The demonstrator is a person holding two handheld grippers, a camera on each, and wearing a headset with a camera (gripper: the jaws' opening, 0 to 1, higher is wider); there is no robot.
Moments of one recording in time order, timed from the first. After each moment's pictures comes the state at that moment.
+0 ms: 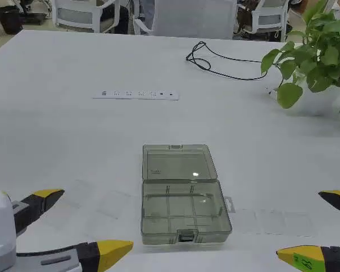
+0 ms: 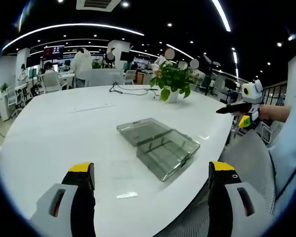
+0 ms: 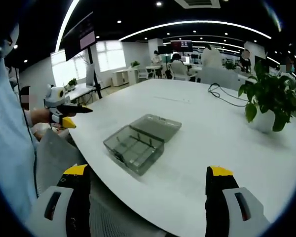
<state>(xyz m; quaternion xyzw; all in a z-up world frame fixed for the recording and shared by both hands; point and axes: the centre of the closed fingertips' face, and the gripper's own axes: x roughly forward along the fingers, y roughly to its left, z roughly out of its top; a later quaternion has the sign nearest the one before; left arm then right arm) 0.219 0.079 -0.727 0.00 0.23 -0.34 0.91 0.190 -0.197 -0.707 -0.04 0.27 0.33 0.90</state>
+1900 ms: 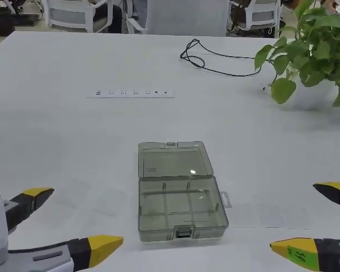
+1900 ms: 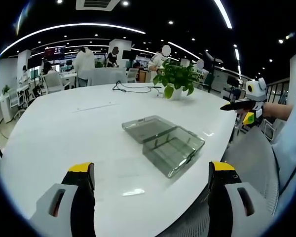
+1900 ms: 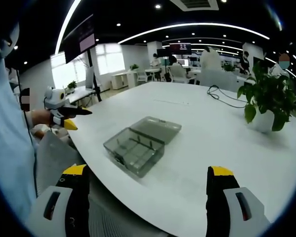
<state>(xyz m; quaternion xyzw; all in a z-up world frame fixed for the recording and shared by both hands) 0.220 0.085 -0.727 0.01 0.24 -0.34 0.91 0.192 -0.193 -0.706 -0.04 0.26 0.34 0.90</state>
